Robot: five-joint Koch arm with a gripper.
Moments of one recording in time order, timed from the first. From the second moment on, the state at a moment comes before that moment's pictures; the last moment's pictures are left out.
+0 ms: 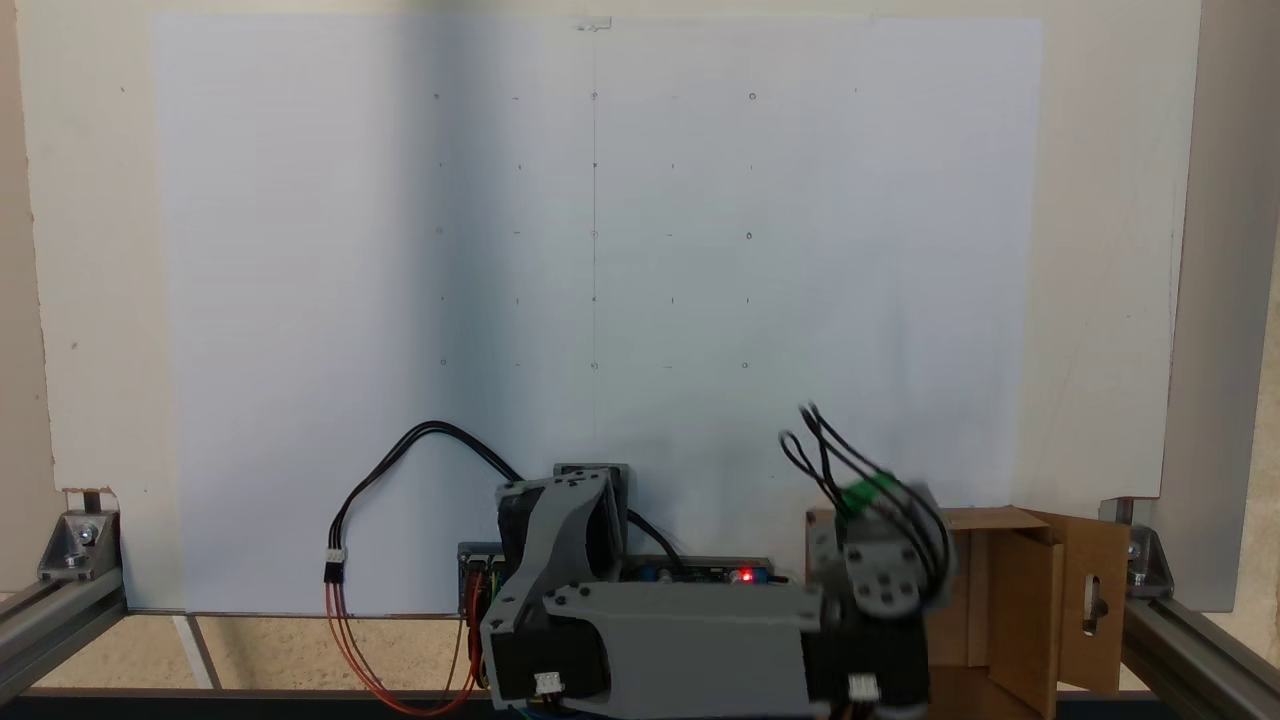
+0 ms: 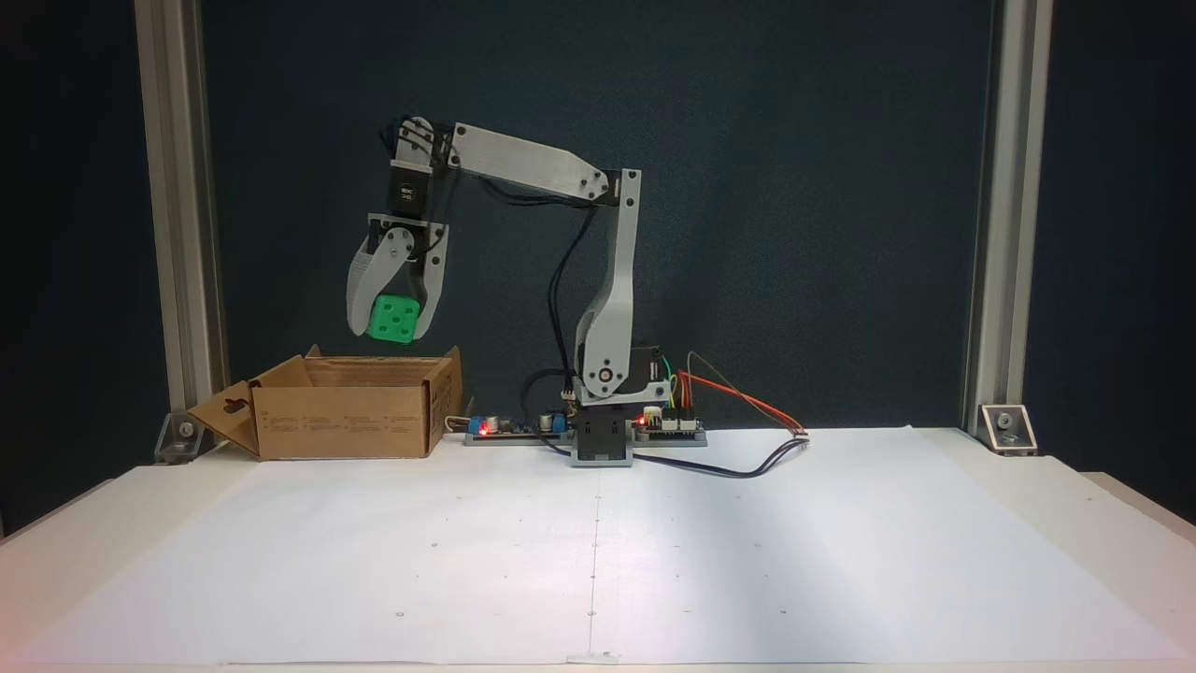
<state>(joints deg) 83.2 95.4 78.5 64.4 -23.7</state>
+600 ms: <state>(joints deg) 101.7 77.8 78.5 44.0 -31.9</state>
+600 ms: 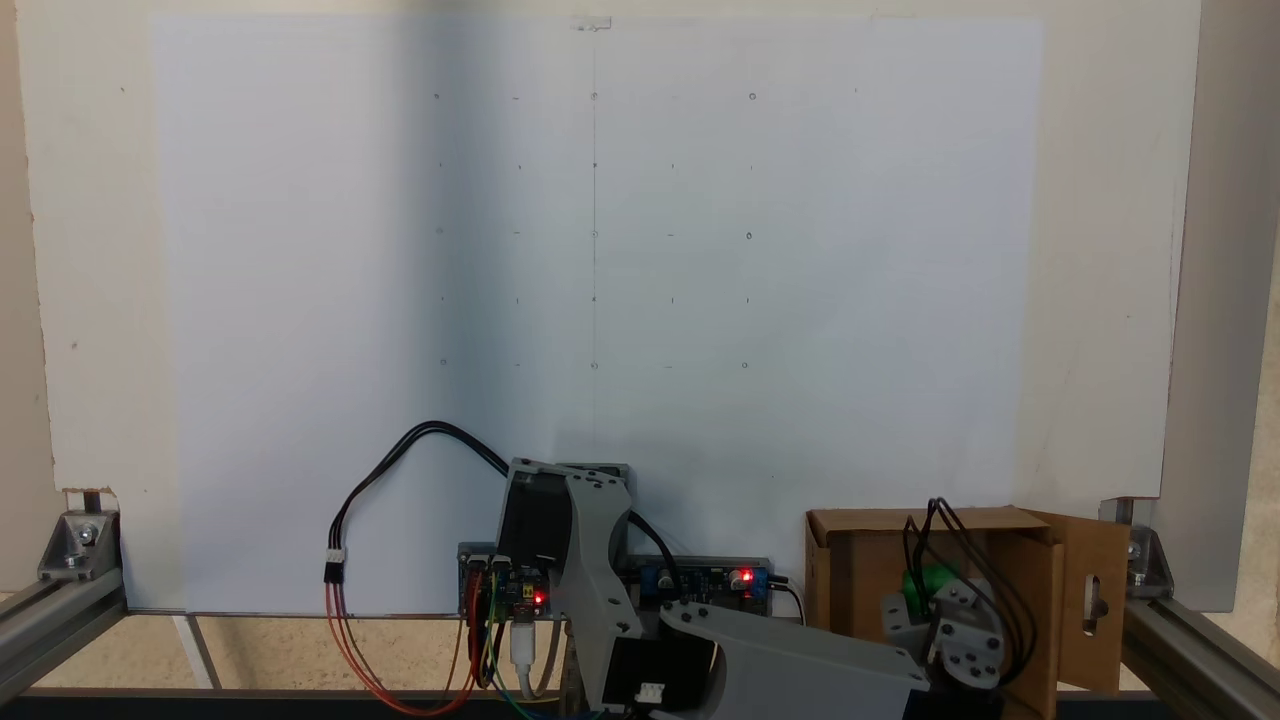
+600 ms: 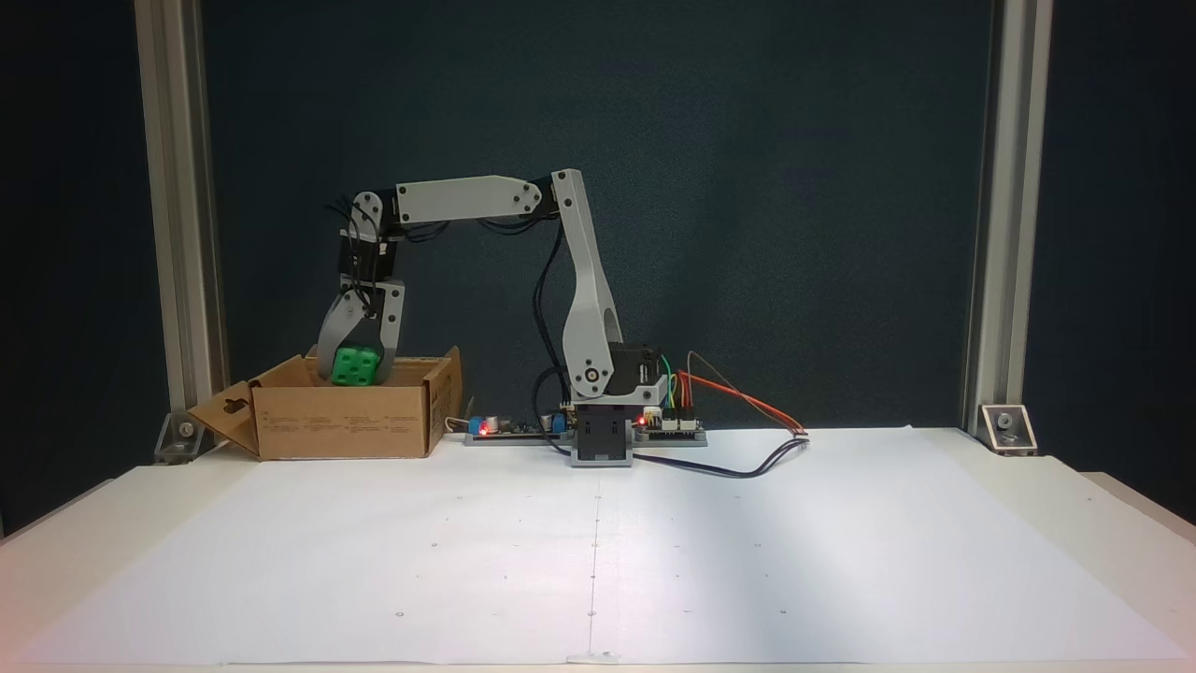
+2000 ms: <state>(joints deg) 46.7 101.4 78.6 39.9 3.2</state>
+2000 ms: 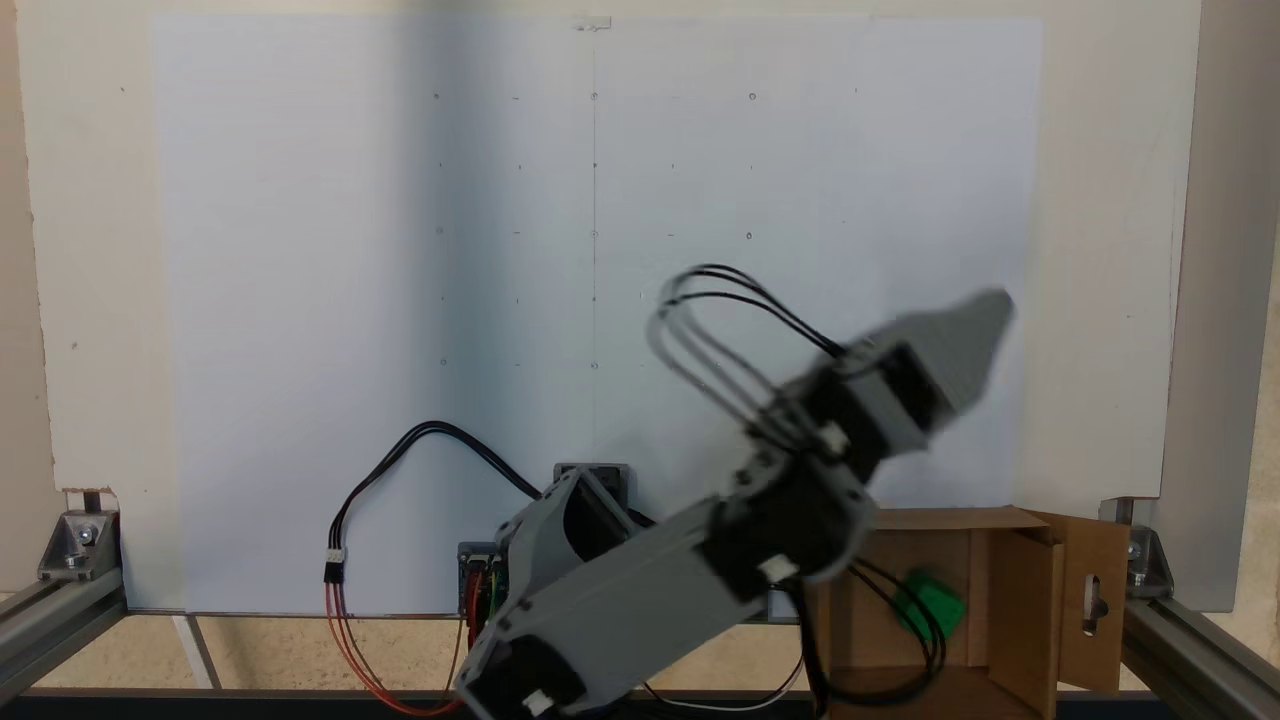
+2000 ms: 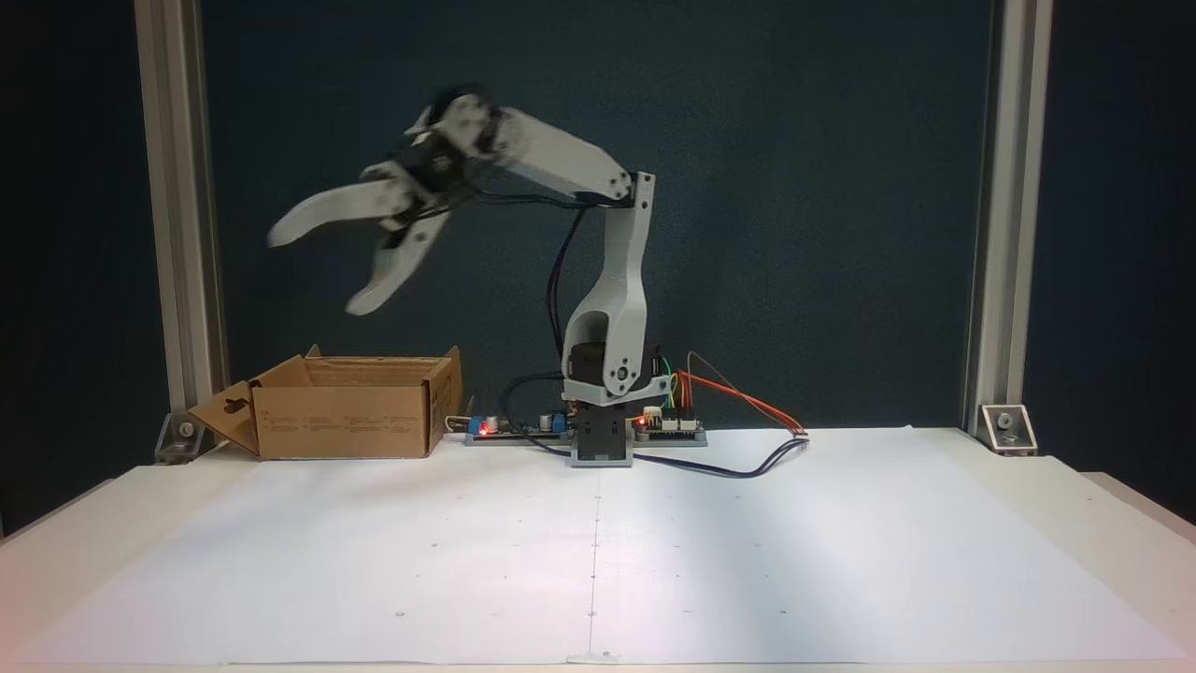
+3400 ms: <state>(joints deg) 11.4 129.5 158.5 -51.7 3.7</state>
